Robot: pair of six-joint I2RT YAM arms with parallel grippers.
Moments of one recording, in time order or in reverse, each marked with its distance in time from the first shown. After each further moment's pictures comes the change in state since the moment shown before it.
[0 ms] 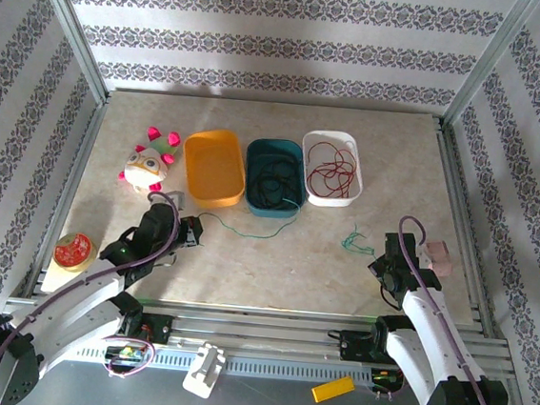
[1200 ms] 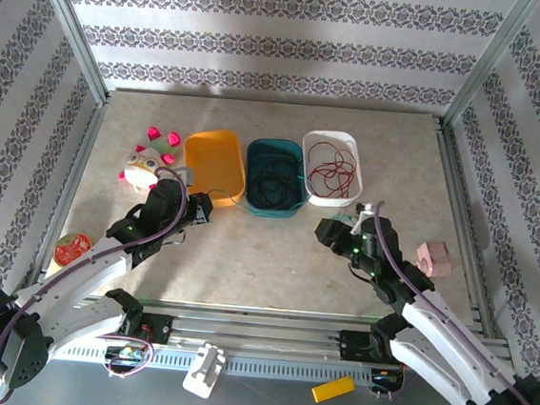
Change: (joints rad) left arm 0.000 0.158 0.195 0.023 0.018 -0.003; right arm 0.498 -0.032 0.103 0.476 -0.280 -0.087
